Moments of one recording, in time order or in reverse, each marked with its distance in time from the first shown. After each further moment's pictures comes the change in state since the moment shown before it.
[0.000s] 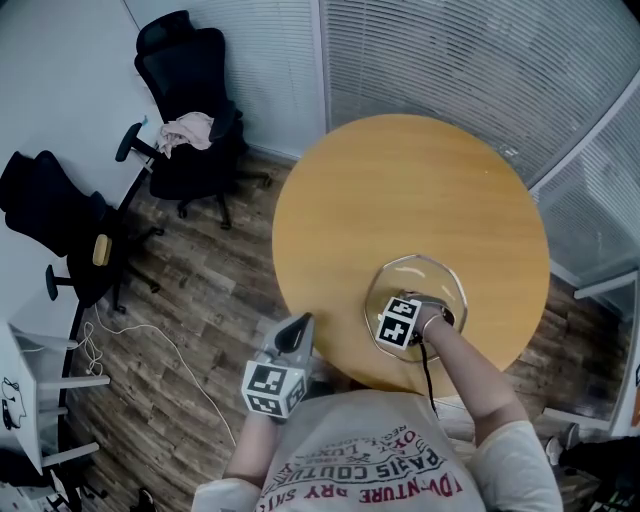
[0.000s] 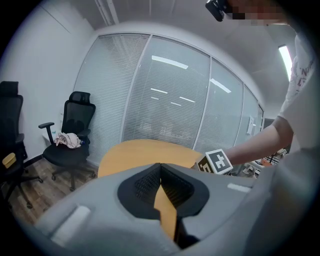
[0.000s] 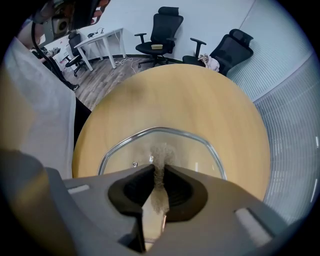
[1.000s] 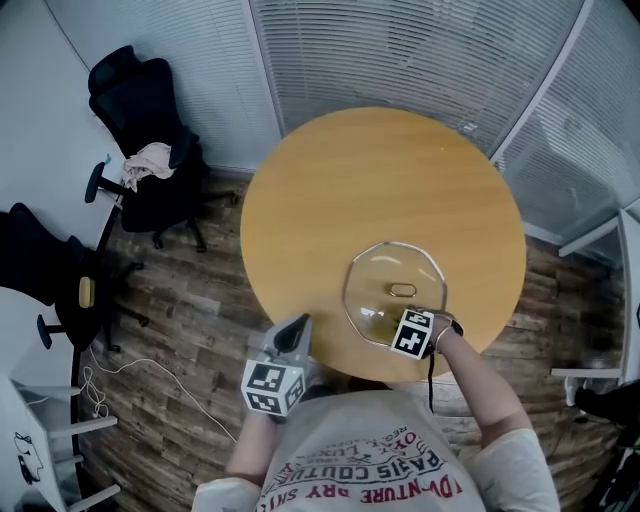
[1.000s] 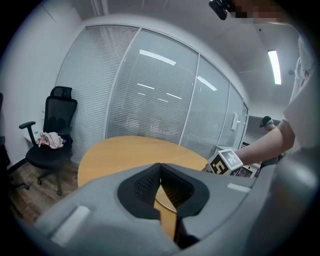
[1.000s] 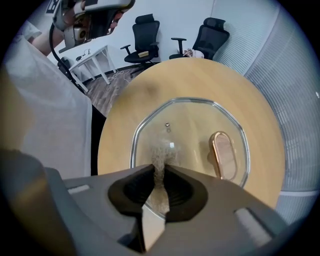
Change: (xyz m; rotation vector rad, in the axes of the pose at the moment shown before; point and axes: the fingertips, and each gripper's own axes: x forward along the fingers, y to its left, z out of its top) left arm 0.022 -0.048 -0.007 0.053 0.050 -0.160; right arm -0.019 0.070 -0.077 0.243 -0.068 0.107
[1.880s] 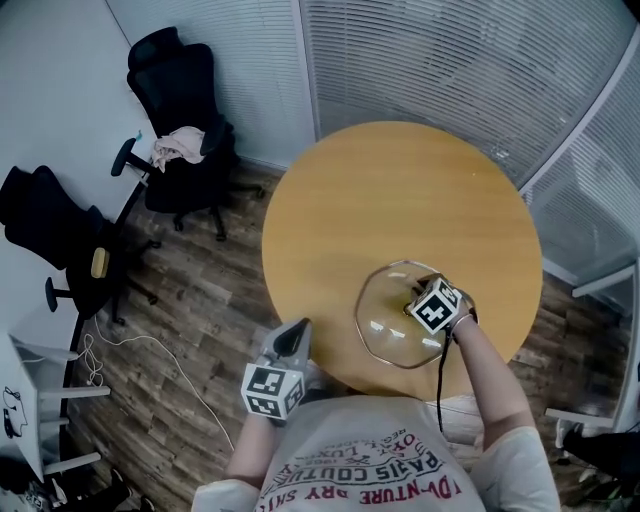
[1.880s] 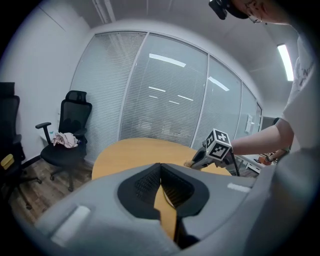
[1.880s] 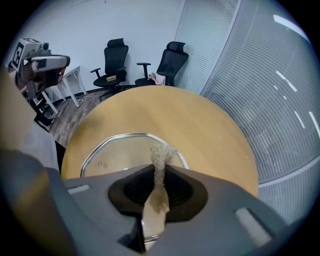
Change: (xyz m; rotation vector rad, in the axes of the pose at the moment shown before) left arm -0.006 0.020 0.002 -0.040 -0.027 0.147; right arm -0.060 -0.148 0.039 0.204 -0.215 -0.278
